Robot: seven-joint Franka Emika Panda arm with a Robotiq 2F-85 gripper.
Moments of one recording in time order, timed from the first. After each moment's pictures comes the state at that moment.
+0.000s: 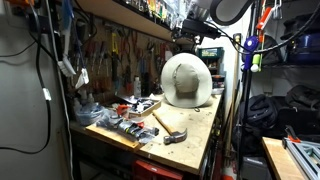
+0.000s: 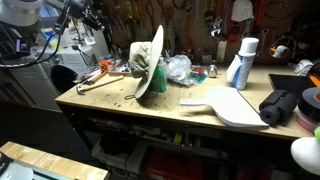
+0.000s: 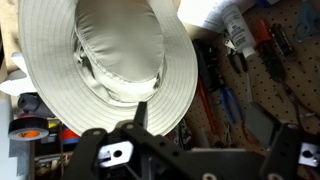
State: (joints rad) arm -0.80 -0.49 0.50 -2.45 -0.45 2.77 1.18
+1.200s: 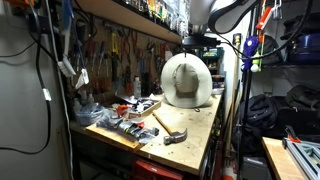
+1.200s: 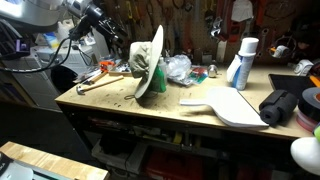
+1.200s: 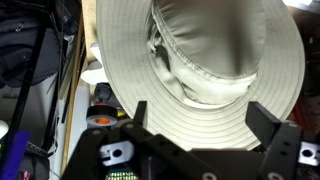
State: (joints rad) arm -0.74 -0.30 0.37 -2.32 -0.83 2.47 1.48
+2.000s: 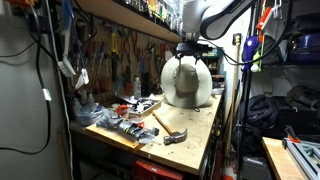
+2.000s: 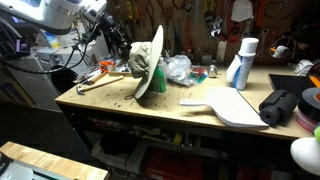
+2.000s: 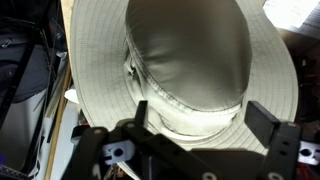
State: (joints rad) arm -0.36 -0.13 0.01 -2.21 -0.87 2.44 1.48
